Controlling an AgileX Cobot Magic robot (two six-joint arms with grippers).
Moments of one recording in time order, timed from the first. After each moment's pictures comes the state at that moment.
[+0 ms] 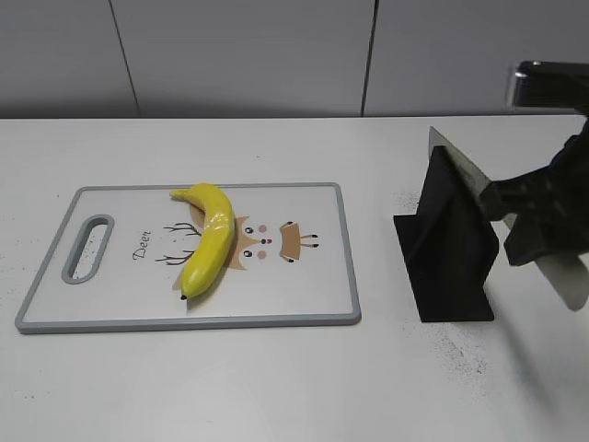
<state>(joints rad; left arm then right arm) -0.16 0.00 -0.48 0.02 1.10 0.04 0.45 1.34 -0.93 0.06 0.91 0.37</state>
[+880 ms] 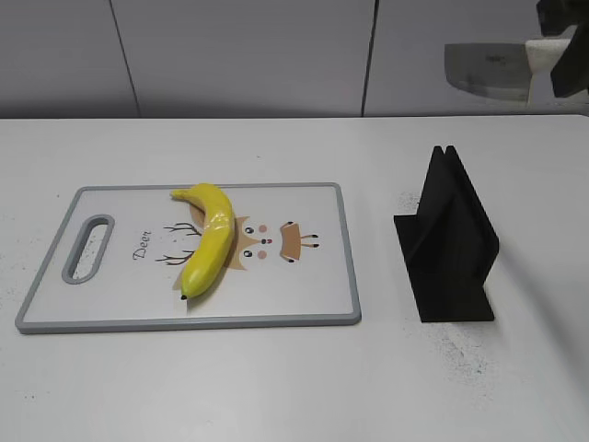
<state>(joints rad) -0.16 0.00 -0.48 0.02 1.10 0.04 0.45 1.29 -1.26 -0.10 1.03 0.39</state>
